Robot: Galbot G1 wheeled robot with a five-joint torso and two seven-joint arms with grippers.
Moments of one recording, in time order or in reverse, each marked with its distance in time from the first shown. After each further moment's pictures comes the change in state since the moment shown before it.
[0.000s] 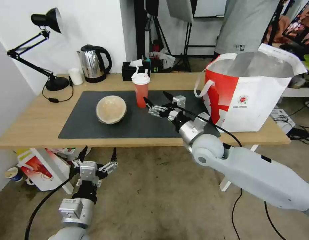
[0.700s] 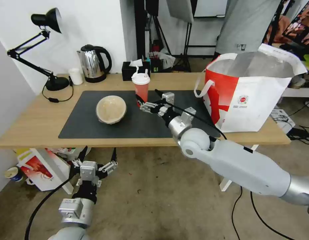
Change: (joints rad) left arm 0.000 0.000 0.000 0.000 0.000 0.000 0.000; right arm 0.077 0.104 -0.053 -0.120 0.011 -0.005 0.007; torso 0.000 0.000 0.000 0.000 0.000
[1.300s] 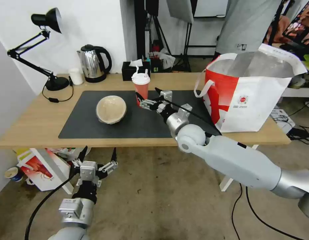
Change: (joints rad) left arm 0.000 0.000 0.000 0.000 0.000 0.000 0.000; right arm 0.021 0.040 -0.004 -0.075 -0.003 -0.027 0.029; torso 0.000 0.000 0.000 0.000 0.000
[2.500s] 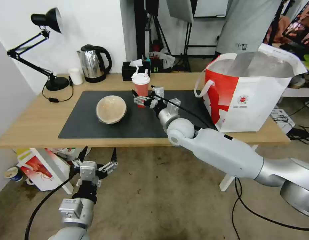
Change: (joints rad) left arm 0.000 0.000 0.000 0.000 0.000 0.000 0.000; right arm 0.070 0.103 -0.040 -0.117 -0.014 -0.045 0.058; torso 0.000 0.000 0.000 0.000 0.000
